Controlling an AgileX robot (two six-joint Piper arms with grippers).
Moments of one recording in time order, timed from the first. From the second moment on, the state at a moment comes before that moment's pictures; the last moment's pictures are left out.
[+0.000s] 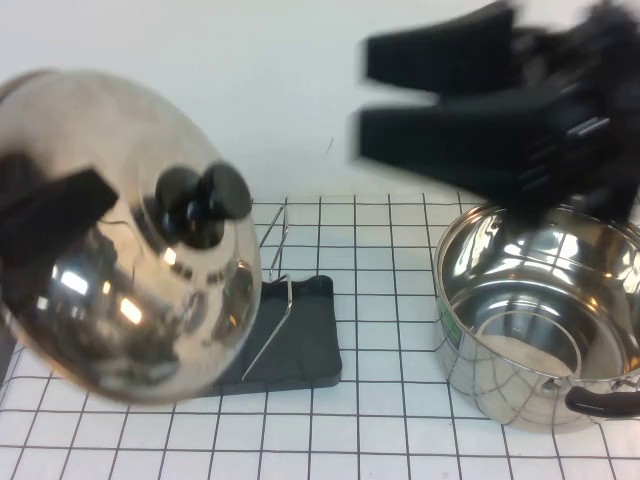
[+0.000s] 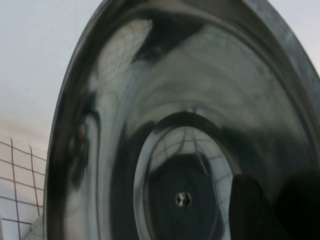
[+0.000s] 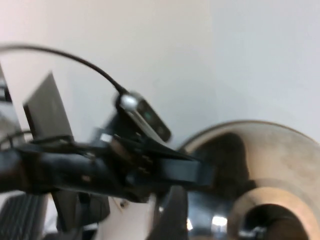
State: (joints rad) right arm 0.43 1.31 -1.15 1.69 1.02 -1.56; left arm -0.15 0.67 -0.62 -1.66 0.63 0.62
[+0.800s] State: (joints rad) right arm 0.21 1.01 -1.15 1.16 1.23 -1.24; left arm -0.15 1.33 -1.02 -1.26 0.61 0.53
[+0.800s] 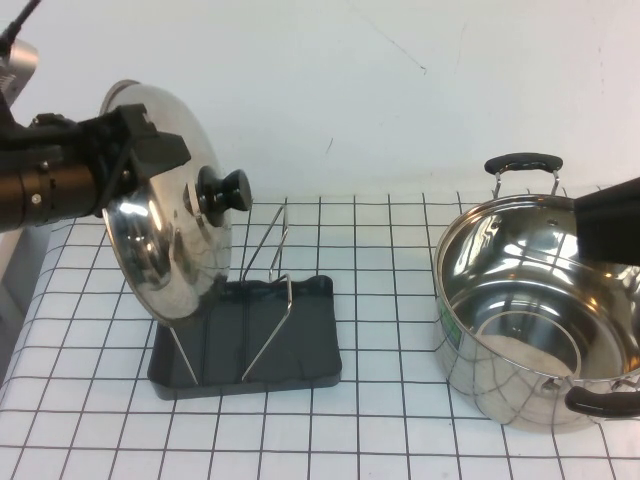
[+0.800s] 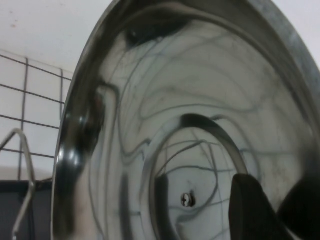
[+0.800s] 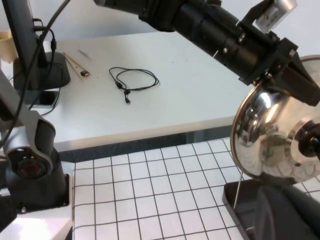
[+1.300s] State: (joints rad) right arm 0.21 1.01 -1.15 1.11 1.25 -1.20; left arm -0.40 1.36 -1.02 -0.97 0.37 0.39
